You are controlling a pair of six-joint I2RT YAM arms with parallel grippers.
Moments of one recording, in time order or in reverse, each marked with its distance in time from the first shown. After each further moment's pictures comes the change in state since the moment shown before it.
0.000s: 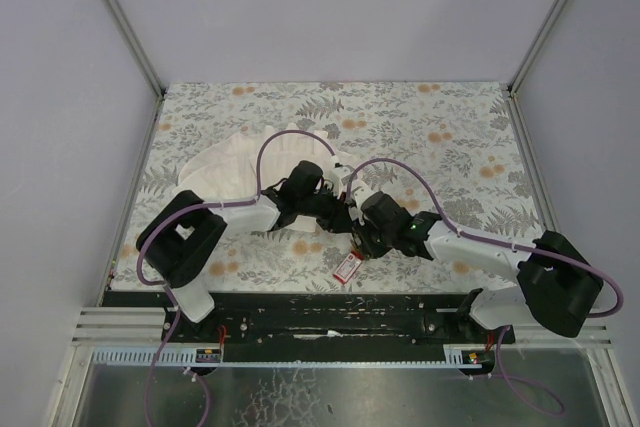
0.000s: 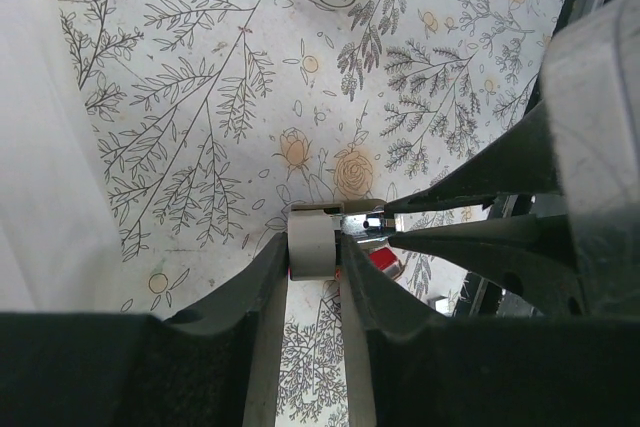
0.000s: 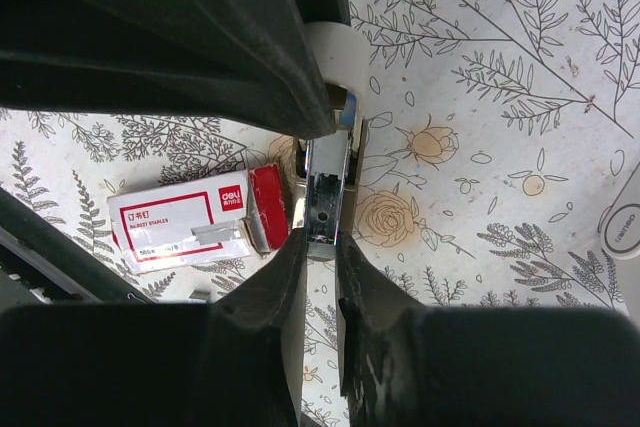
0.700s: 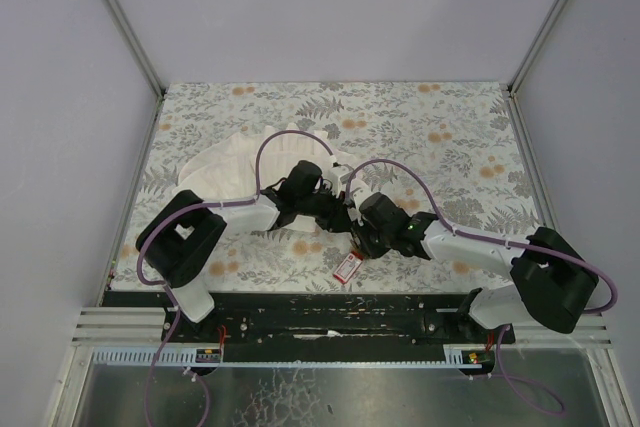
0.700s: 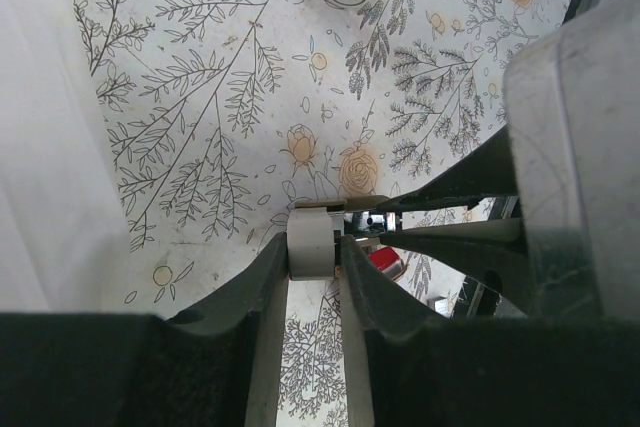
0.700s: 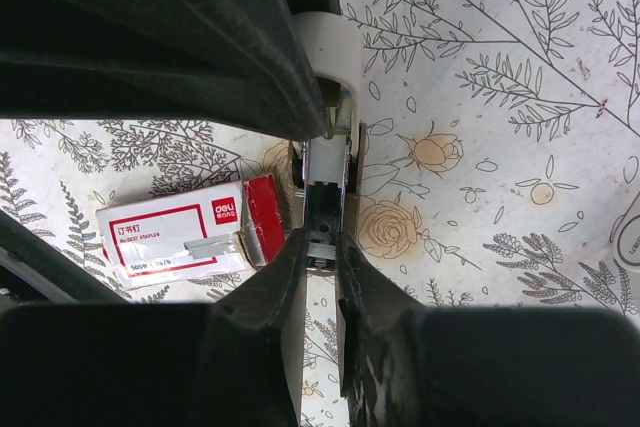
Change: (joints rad) left arm 0.006 0.000 -0.001 -0.008 -0.006 -0.021; right arm 0.002 0.034 -0.006 0.030 0.003 0.010
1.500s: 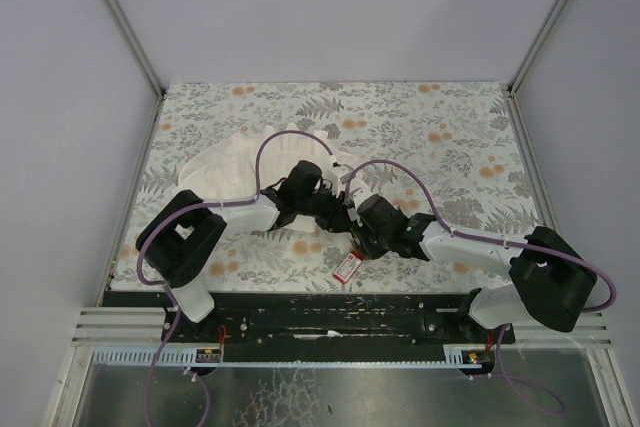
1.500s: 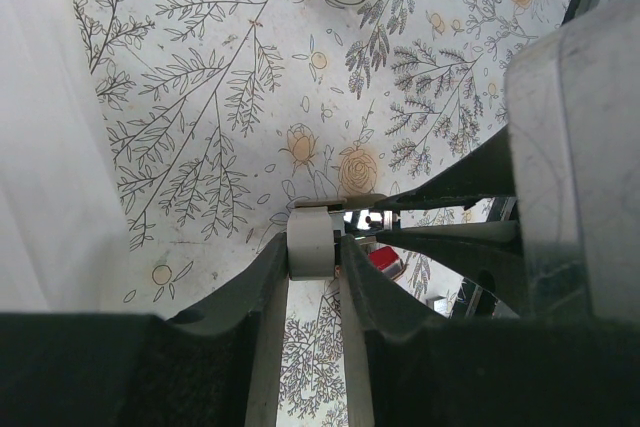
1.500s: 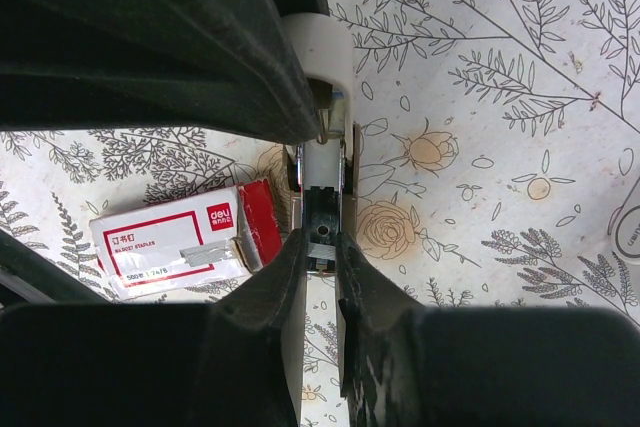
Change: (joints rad) left arm 0.000 0.000 -0.001 -0.001 0.001 -0.007; right arm 0.018 0.009 0.000 0.001 0.045 0.028
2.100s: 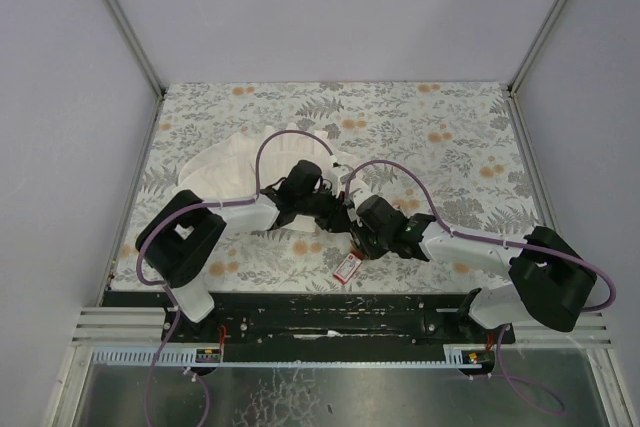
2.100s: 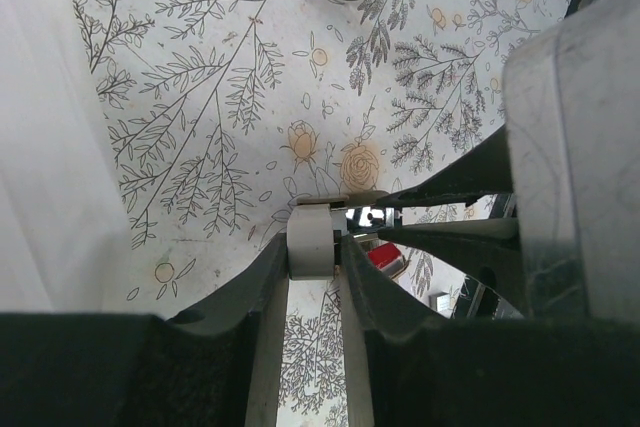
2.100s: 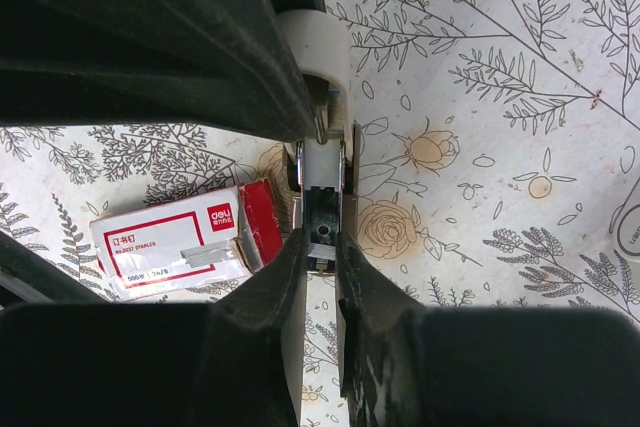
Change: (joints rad) left arm 0.001 -0.001 0.002 -0.010 0.001 0.014; right arm 0.006 0.002 0.000 0.000 0.010 0.010
